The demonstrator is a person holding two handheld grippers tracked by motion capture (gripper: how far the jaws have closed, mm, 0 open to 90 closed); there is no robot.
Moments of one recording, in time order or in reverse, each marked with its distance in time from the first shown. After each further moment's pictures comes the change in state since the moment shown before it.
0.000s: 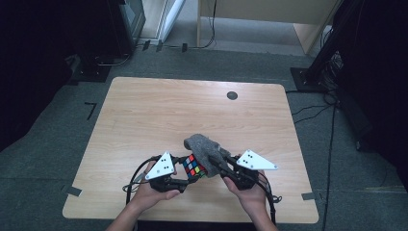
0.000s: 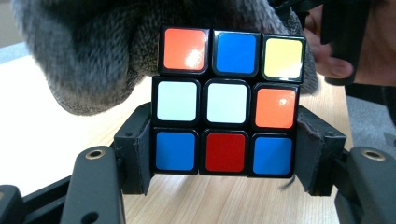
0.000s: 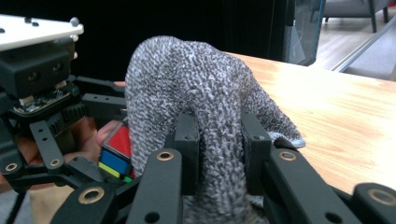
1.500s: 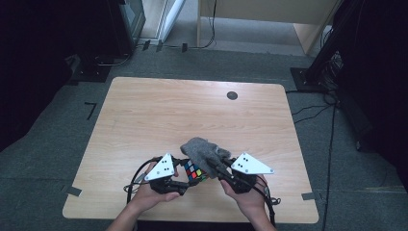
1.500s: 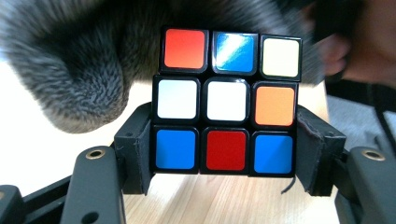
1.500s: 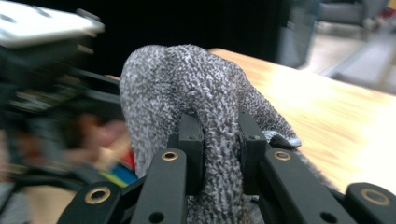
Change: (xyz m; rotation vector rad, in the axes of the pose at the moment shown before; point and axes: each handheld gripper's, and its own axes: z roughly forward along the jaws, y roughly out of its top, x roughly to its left) left arm 0.000 0.003 -0.004 -0.032 -0.064 -0.012; right arm 0.011 0.007 -0.003 0.032 -0.053 -0.052
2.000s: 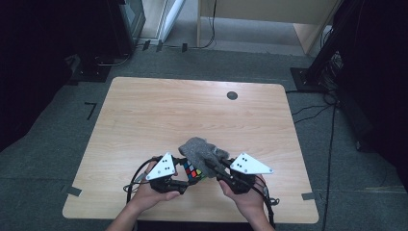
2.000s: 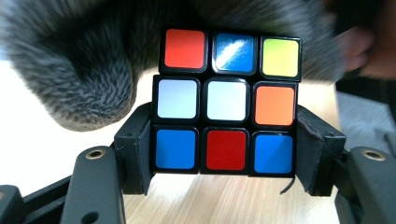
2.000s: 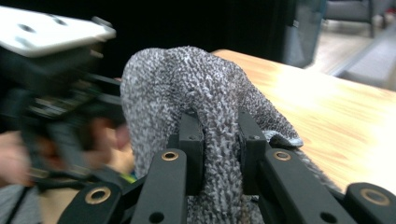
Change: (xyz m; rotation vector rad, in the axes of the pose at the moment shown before) left arm 0.001 0.001 -0.001 0.011 0.026 0.002; right arm 0.005 0.003 0.001 -0.004 0.029 0.012
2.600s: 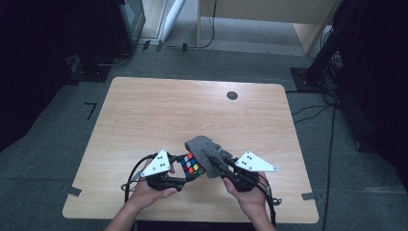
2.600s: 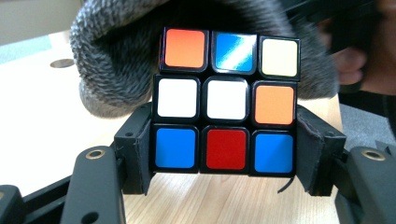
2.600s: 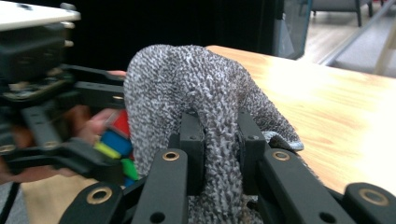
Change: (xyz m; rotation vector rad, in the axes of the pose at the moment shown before) left arm 0.006 0.000 -0.003 -0.003 0.023 -0.022; right arm -0.006 -0.005 -0.003 -0.009 -0.011 0.031
